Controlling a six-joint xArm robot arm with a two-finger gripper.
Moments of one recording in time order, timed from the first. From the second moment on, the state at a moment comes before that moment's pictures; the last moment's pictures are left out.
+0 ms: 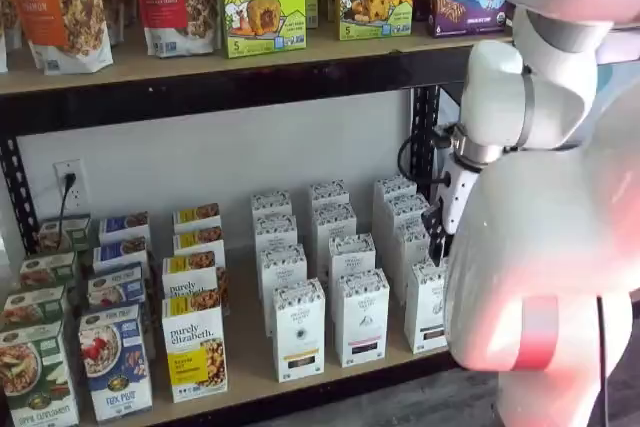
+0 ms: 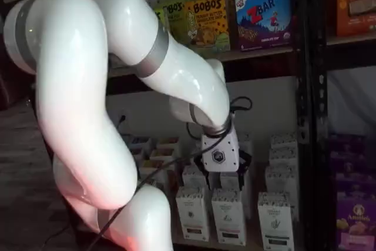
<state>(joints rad) -0.30 -0.33 -0.36 0.05 0.61 -0.34</state>
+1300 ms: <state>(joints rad) -0.27 0.36 -0.71 0.13 0.24 -0.38</state>
